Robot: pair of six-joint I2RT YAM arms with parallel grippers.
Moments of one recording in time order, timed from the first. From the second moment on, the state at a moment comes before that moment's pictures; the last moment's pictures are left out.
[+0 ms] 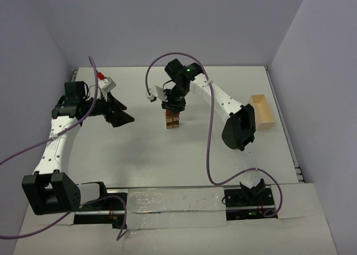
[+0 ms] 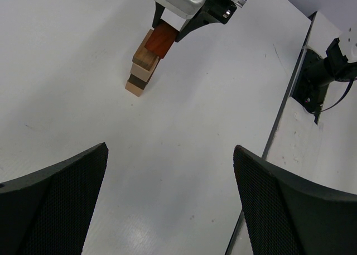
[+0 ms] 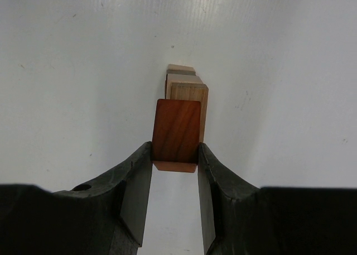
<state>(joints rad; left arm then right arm) 0.04 1.24 1.12 -0.69 1.09 0.40 0.65 2.15 2.18 -1.29 -0.40 -1.08</state>
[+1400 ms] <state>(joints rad) 0.04 1.24 1.12 -0.69 1.09 0.40 0.65 2.21 2.19 -1.27 -0.38 -1.06</state>
